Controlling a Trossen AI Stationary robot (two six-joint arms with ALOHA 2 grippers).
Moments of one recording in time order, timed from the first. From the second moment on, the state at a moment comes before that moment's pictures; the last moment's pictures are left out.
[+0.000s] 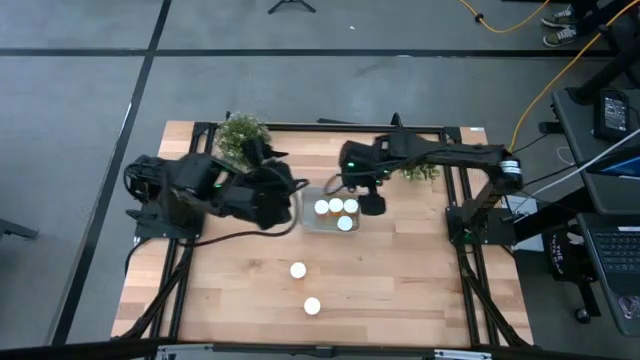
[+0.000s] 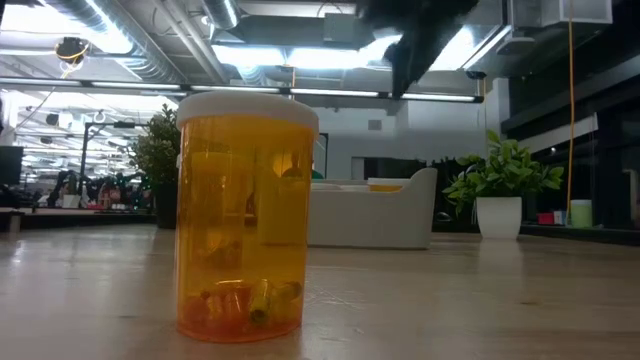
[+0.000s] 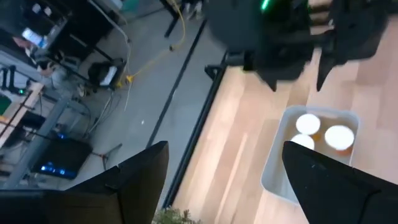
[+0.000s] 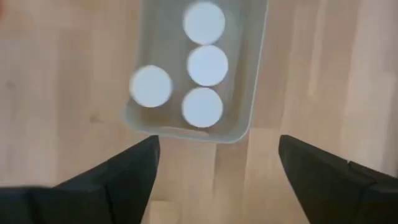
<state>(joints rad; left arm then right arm) -0.36 1.74 2.32 -1.57 -0.92 -0.29 -0.11 1.69 1.66 -1.22 -0.02 -0.20</state>
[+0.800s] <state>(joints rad) -0.27 1.57 1.67 -1.57 -0.43 -0.48 0.38 0.78 0.91 -0.59 0.40 0.20</state>
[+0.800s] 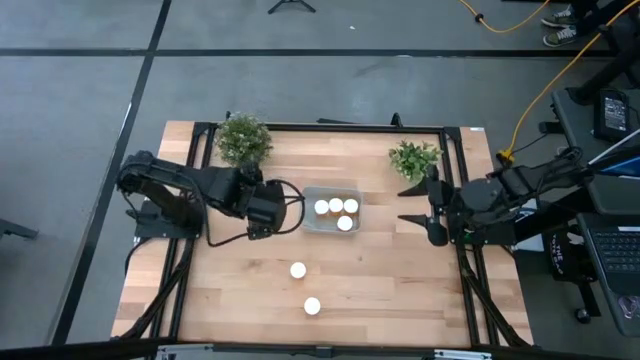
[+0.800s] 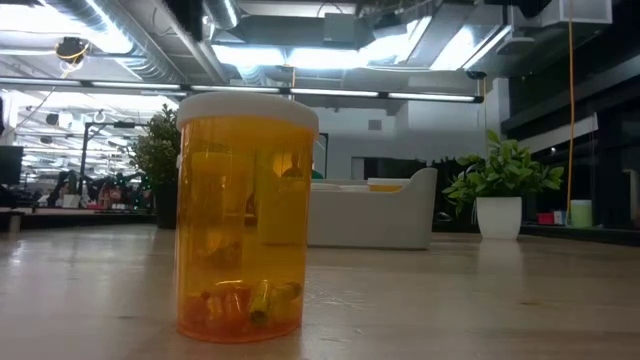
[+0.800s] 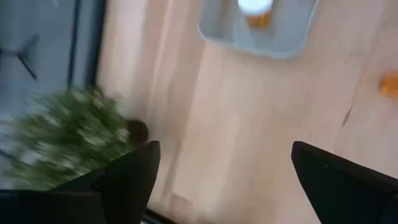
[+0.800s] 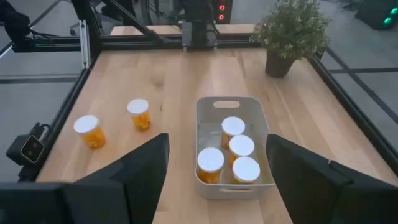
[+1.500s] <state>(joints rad) -0.44 1.74 1.54 -1.11 -0.18 -0.66 0.38 0.78 0.91 -0.51 0.43 0.07</state>
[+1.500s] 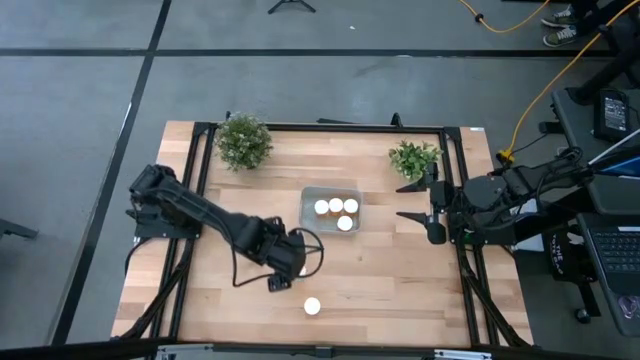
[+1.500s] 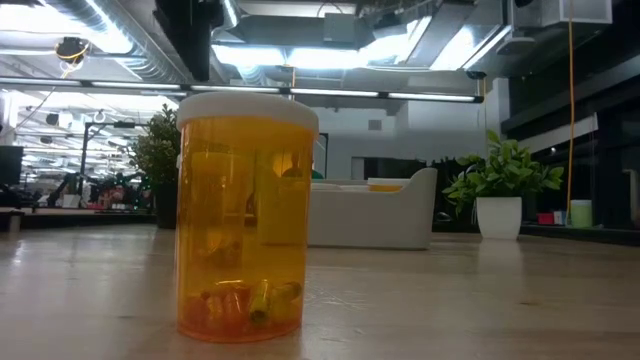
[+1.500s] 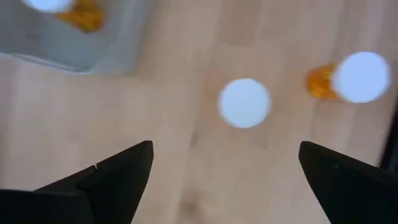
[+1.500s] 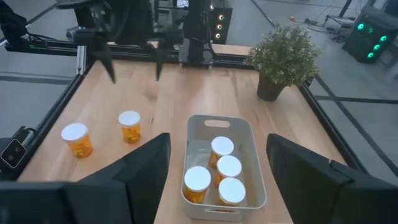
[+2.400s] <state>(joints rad) -0.42 1.96 1.54 -0.99 -0.16 -0.70 0.38 0.78 0.91 -0.55 0.34 0.05</state>
